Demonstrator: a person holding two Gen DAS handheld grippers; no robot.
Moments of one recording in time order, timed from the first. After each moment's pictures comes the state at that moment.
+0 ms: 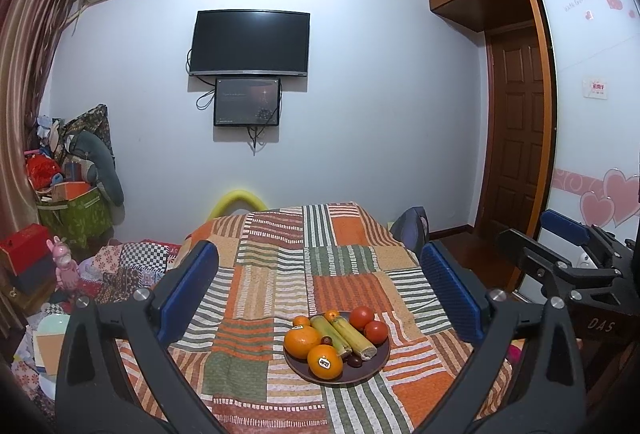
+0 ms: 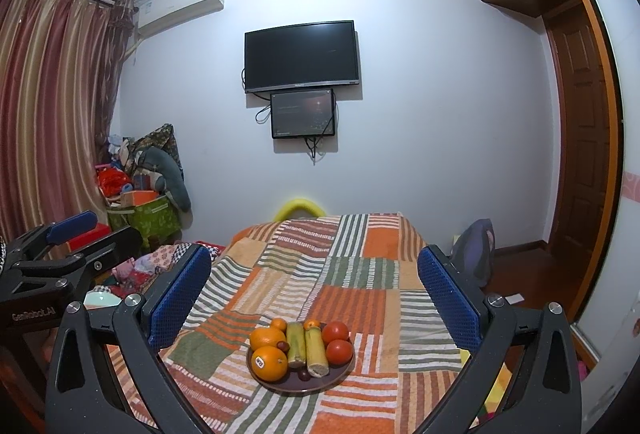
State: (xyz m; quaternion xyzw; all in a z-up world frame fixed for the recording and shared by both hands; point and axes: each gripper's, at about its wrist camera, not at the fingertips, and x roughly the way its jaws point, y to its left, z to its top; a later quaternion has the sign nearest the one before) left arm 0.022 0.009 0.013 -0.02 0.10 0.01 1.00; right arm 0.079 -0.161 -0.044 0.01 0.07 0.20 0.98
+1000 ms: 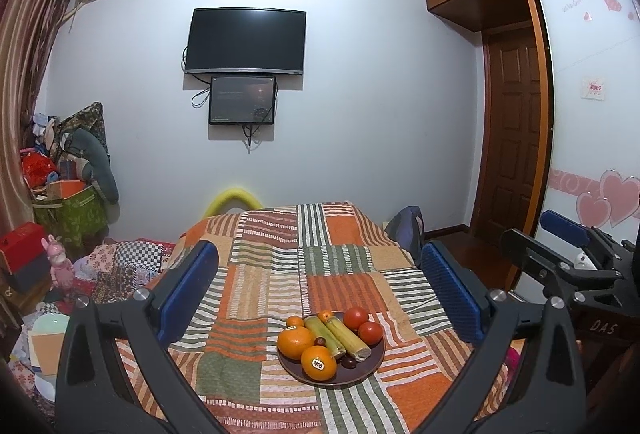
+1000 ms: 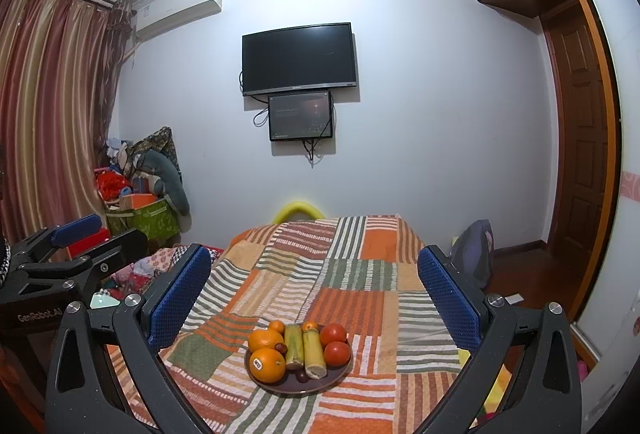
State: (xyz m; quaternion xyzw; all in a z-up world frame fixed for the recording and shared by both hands) left arm 0.024 0.009 0.013 -0.02 0.10 0.00 1.00; right arm 0.078 -0.163 -0.041 0.01 0.07 0.20 0.98
